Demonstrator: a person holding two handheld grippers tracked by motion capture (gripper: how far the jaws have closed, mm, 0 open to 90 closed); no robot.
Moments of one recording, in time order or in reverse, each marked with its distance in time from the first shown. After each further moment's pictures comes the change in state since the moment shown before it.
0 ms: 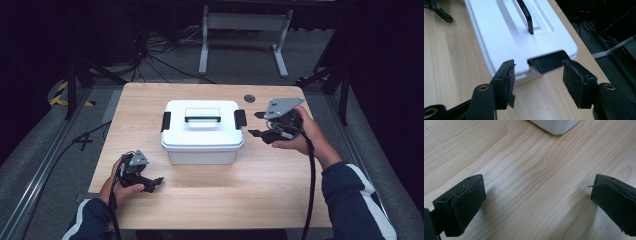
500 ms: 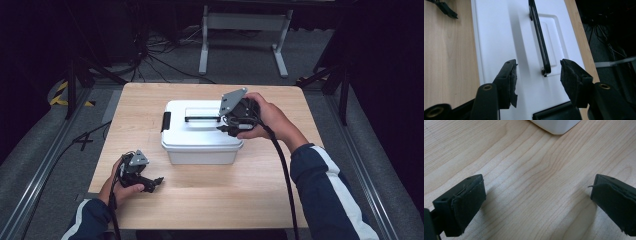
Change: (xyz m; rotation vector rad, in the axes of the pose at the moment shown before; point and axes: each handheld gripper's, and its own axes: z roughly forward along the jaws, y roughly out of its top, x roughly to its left) left arm 0.000 0.000 0.000 0.000 0.000 0.000; right arm 0.011 0.077 0.058 0.128 0.070 -0.217
